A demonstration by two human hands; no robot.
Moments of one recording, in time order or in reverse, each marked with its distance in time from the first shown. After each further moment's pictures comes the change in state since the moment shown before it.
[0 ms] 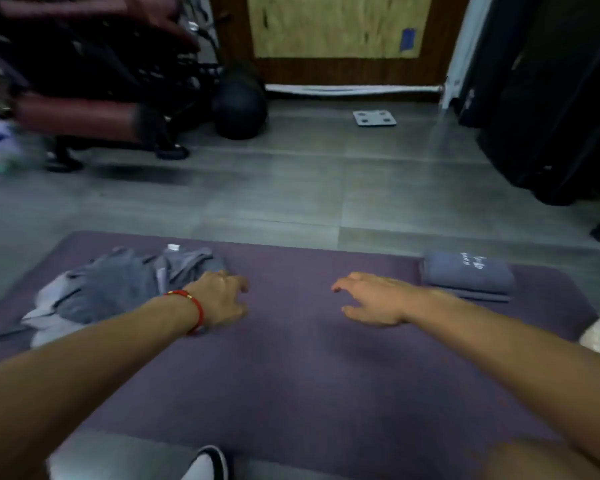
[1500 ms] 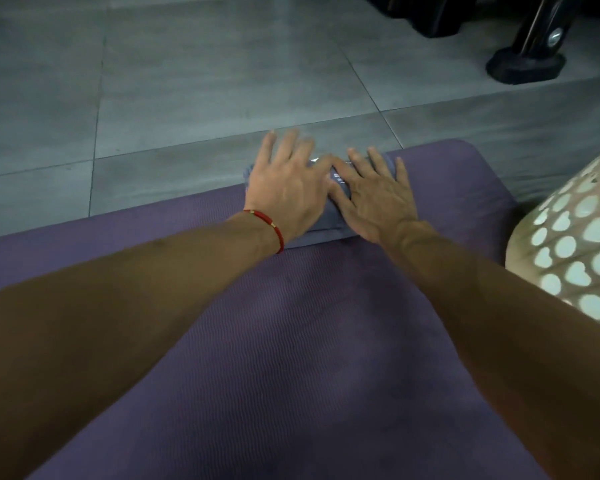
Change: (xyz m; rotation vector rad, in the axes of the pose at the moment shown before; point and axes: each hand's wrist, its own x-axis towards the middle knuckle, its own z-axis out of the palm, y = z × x) left_hand 0.450 0.457 0.162 0.210 0.663 0.668; right_hand 0.092 0.489 0.206 -0.003 0.452 0.719
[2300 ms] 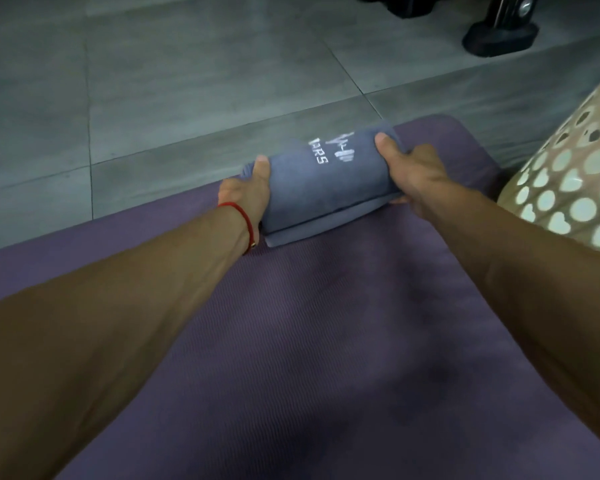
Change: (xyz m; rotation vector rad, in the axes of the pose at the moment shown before) left_hand -0.029 -0.015 -0.006 -1.256 -0.149 -1.122; right_hand -0.019 0.033 -0.029 1.046 0.086 0.852
